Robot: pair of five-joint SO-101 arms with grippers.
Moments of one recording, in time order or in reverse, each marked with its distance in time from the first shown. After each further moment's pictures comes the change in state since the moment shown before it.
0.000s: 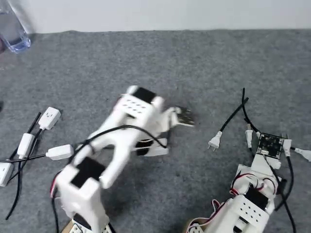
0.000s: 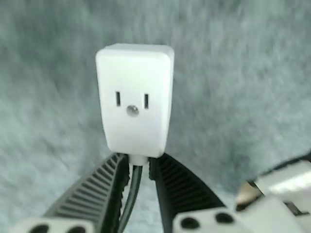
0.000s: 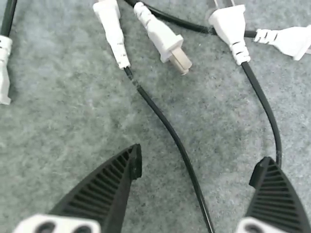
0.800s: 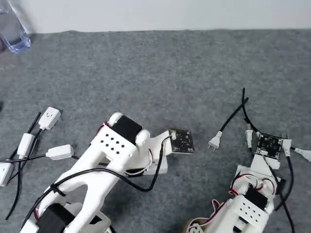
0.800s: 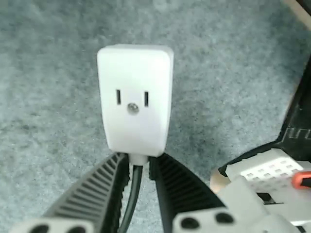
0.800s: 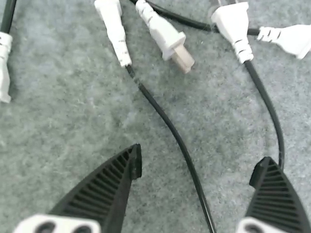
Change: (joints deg) left arm 8.0 -32.1 22.2 -0.1 3.3; right arm -0.3 -0.2 0.5 -0.4 0.0
